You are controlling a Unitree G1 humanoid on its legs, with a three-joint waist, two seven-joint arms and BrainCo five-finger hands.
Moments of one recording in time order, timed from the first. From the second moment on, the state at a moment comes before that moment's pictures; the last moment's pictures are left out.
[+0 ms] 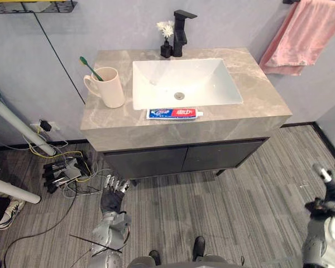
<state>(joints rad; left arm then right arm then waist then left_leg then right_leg) 0.30 0.00 0.07 0.04 -0.47 -0.16 -0.02 0.04 -0.22 -0.62 0.02 0.42 -0.15 -0.07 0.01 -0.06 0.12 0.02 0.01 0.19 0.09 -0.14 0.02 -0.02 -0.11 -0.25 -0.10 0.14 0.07</state>
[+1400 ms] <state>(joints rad) 0.38 0.08 -0.17 0.09 -0.52 -0.14 -0.15 -0.90 -0.88 0.21 0.52 -0.12 -0.13 -0.02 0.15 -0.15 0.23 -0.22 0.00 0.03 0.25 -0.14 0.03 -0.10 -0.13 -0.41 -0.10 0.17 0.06</state>
